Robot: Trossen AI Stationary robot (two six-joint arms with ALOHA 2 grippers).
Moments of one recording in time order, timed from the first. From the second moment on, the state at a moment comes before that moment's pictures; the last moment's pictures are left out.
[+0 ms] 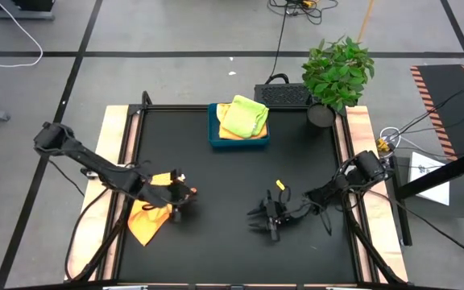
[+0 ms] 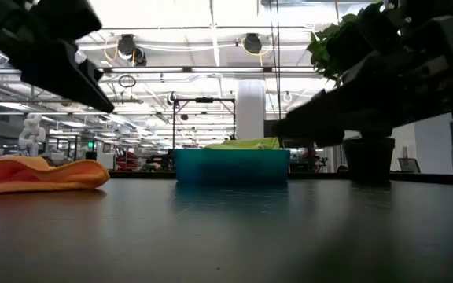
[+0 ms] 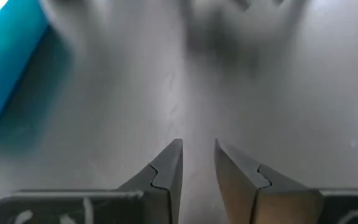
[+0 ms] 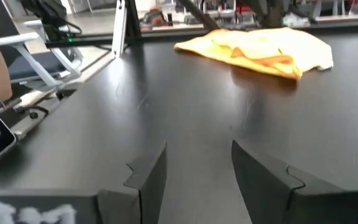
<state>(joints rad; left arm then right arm) -0.44 1.14 0.48 -0.05 -0.39 -0.29 0.43 1.92 0.47 1.21 0.24 0.17</state>
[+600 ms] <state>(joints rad) -0.50 1.38 0.80 -0.74 -0.19 -0.45 0.42 1.92 0.47 1.25 0.24 0.14</state>
